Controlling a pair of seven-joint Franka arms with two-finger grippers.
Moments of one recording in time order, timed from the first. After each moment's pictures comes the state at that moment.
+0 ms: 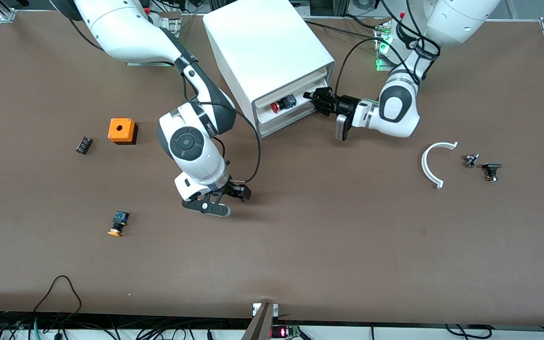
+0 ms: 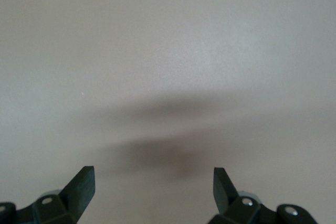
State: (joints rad) left arm 0.01 0.41 -0.37 -2.34 -1.36 1.85 1.16; right arm 0.45 0.76 0.13 -1.28 -0.07 2.17 0.88
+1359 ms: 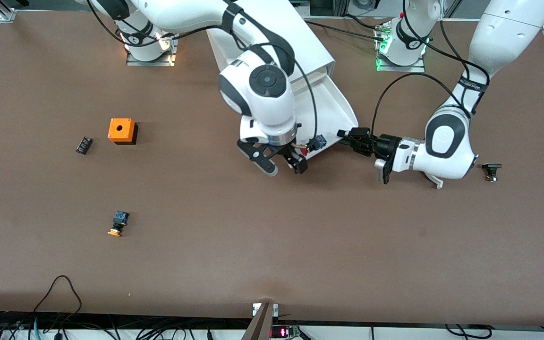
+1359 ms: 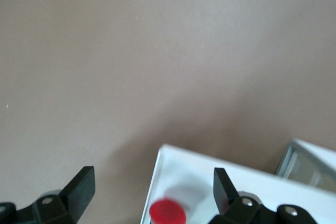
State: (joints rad) left arm 0.21 0.50 -0.36 -1.96 -1.00 1.76 0.81; right arm 0.74 0.82 0.11 -0.99 -0.08 1.98 1.62
